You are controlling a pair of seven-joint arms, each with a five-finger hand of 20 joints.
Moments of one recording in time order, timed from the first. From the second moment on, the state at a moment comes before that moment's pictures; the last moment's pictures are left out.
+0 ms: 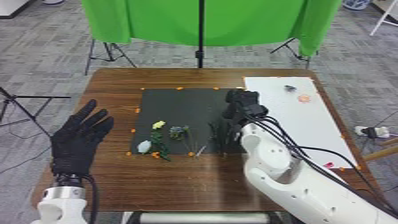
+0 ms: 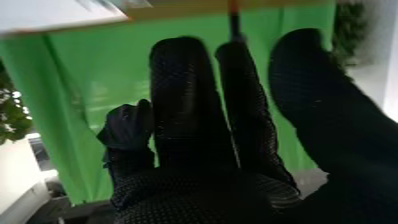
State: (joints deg) left arm 128.5 -63.1 -94.0 -124.4 33.6 9.4 21.1; right arm -67.3 -53.3 36.0 -103.0 -135.5 4.6 44.1
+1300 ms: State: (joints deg) left arm 127.4 -63.1 -93.6 -124.3 33.9 9.0 20.3; right arm -51.4 -52.0 19.3 -84.8 -135.5 13.8 53.1
